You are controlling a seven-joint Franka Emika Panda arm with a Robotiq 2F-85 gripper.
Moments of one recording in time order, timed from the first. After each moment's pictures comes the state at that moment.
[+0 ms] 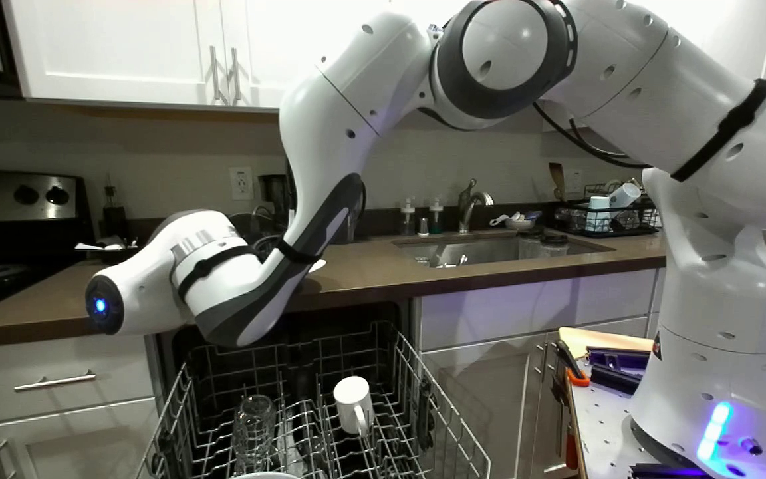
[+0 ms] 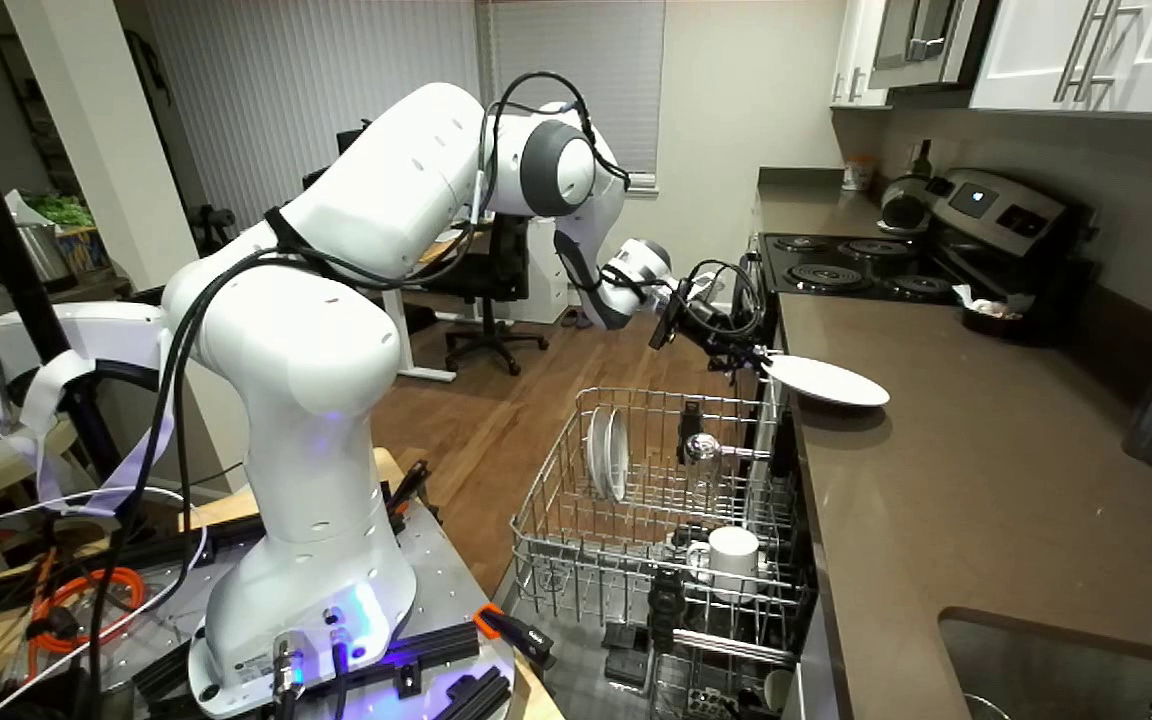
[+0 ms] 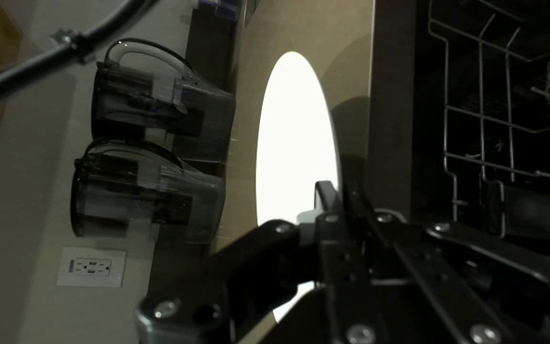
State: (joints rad) arm 0.33 0.97 0.01 -1.35 -1.25 1.58 0.53
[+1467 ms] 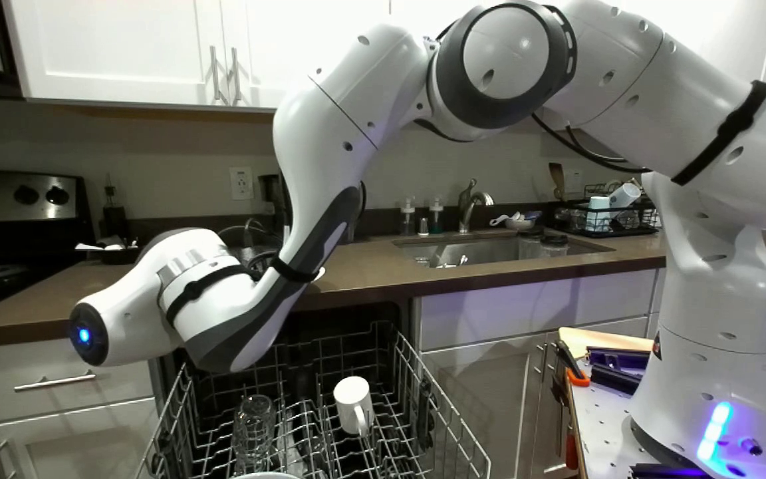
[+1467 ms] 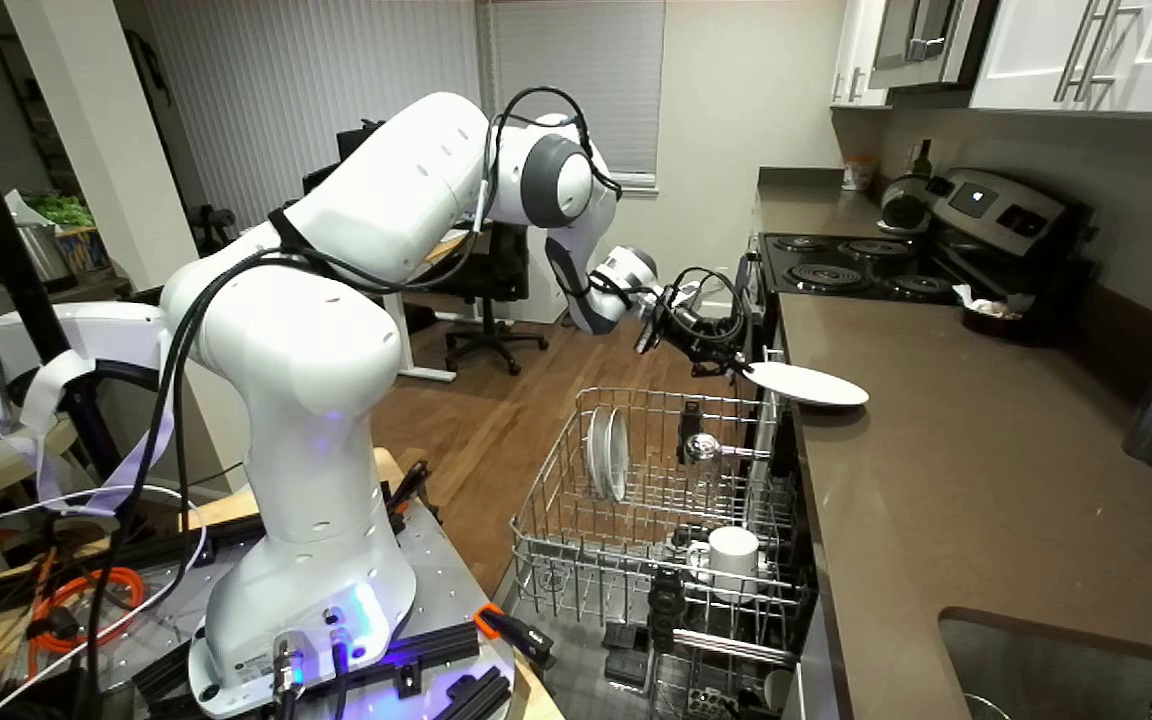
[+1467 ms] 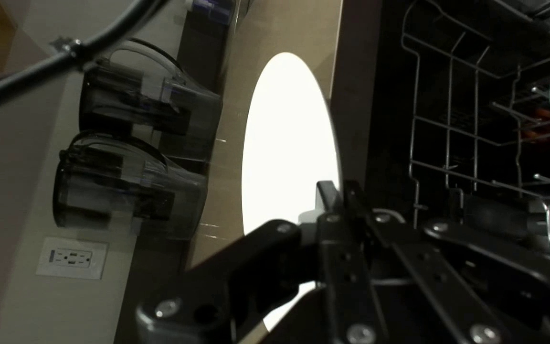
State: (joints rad) arm 0.34 1.01 0.05 -1.33 -1.25 1.52 0.52
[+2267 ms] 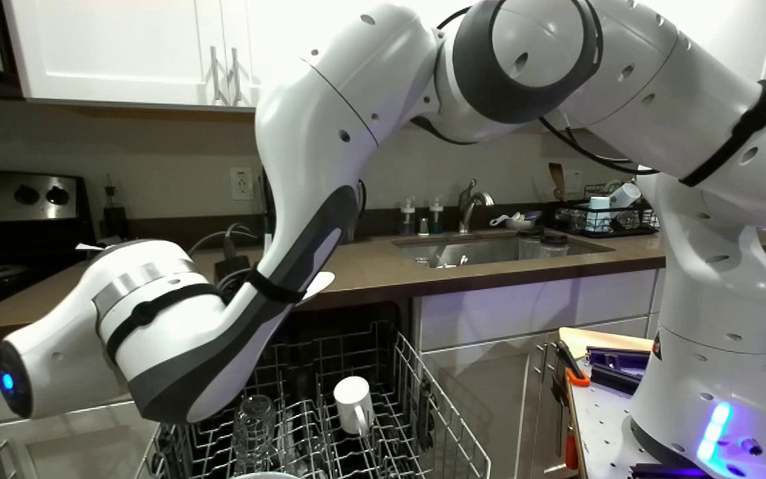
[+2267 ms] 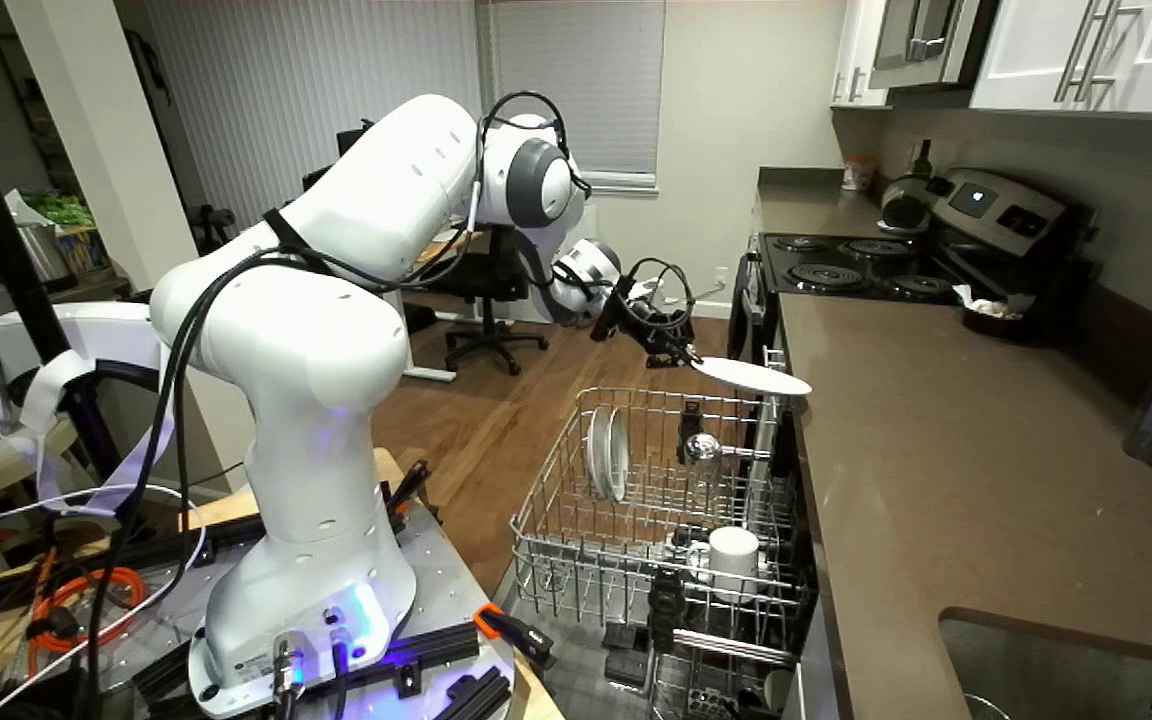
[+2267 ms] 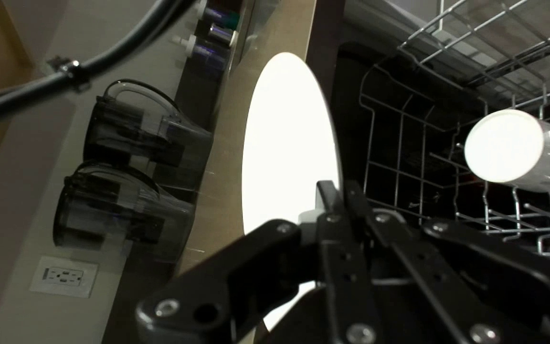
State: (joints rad) arm 0.44 1.02 0.10 -1.31 -1.14 1.34 0.52
